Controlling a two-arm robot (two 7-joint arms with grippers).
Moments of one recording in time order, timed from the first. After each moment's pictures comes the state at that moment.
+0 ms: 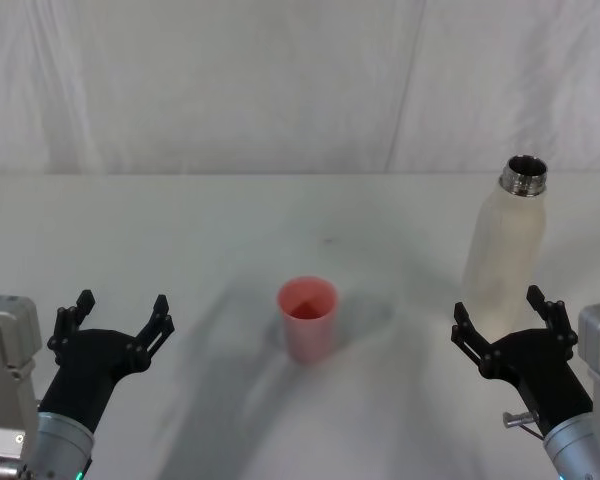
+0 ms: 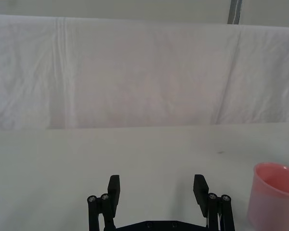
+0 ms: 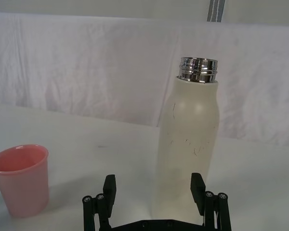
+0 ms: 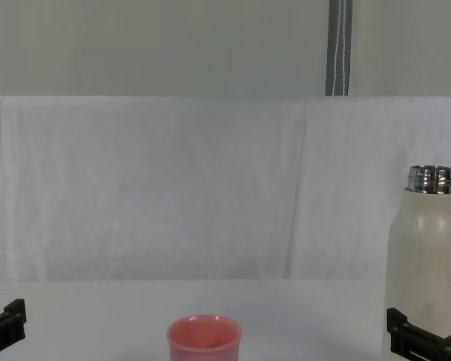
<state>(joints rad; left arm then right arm) 0.27 0.24 0.04 -1.85 -0.25 -0.02 -0.02 -0.17 0.19 -0.26 -1.77 0.07 -0.06 -0.03</state>
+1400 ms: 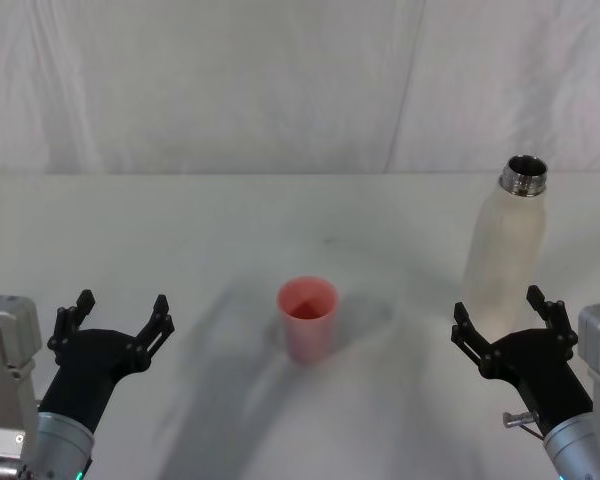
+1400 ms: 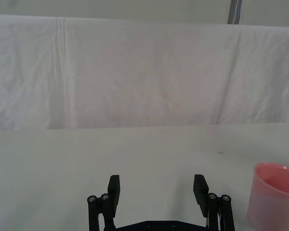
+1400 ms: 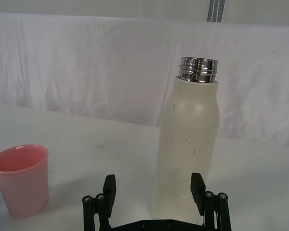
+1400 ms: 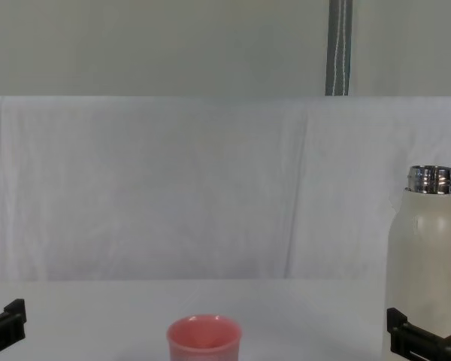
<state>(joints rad) 0.27 0.24 0.04 -1.85 -0.25 -0.02 -0.02 -0.17 0.19 -0.26 -1.77 0.07 -0.06 -0.03</state>
